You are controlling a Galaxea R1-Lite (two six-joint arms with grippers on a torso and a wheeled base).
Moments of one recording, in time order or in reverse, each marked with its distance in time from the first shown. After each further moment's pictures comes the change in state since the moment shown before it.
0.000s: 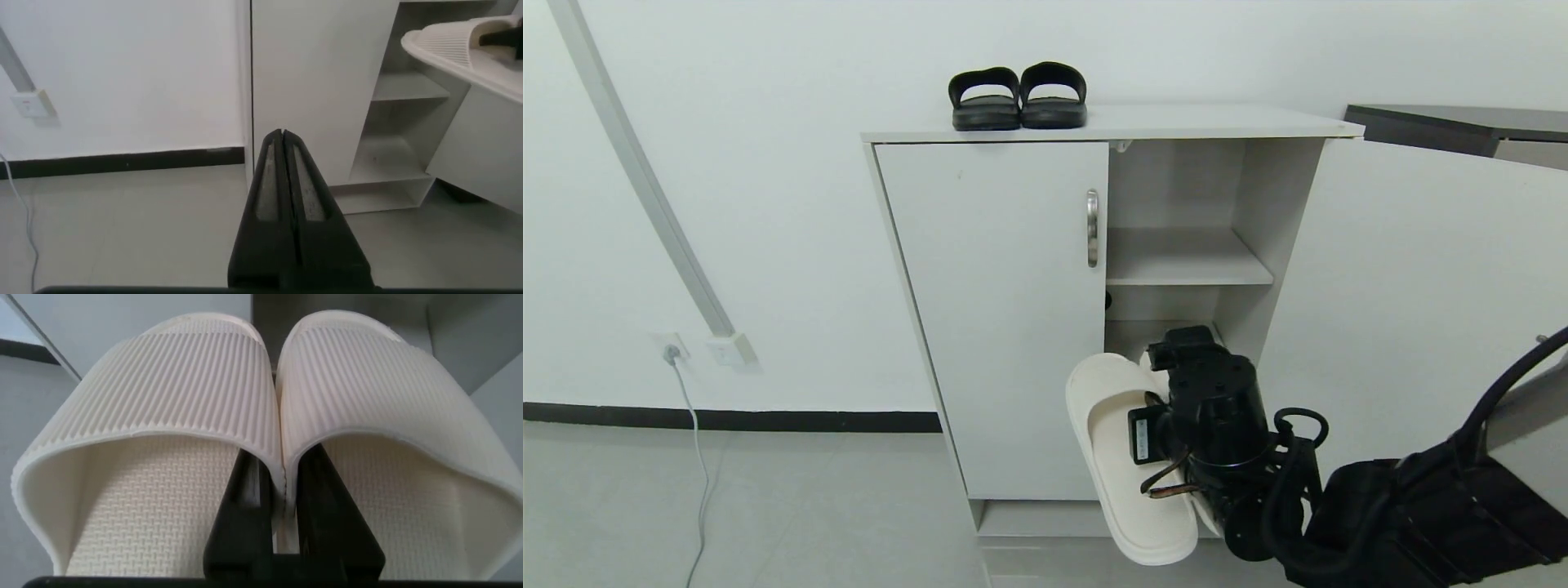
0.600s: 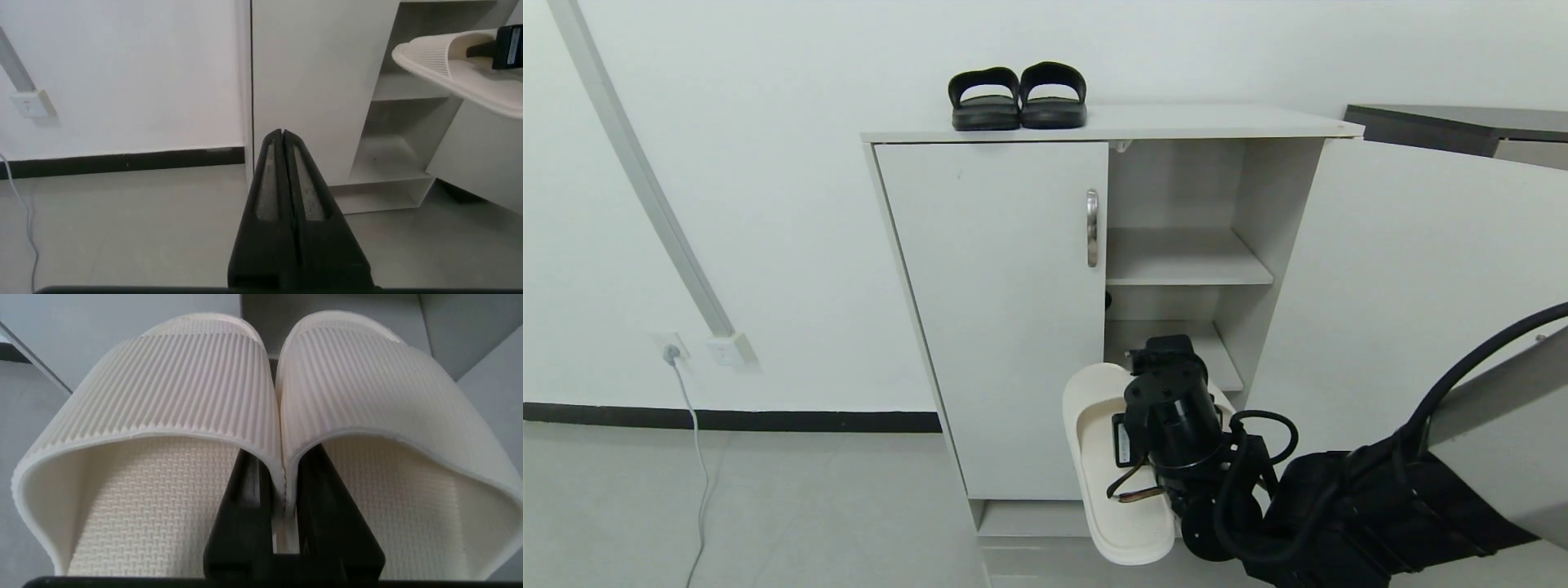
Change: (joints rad) left arm 0.000 0.000 0.000 0.000 0.000 0.000; right arm 0.027 0.064 -0.104 0.128 -0.088 0.088
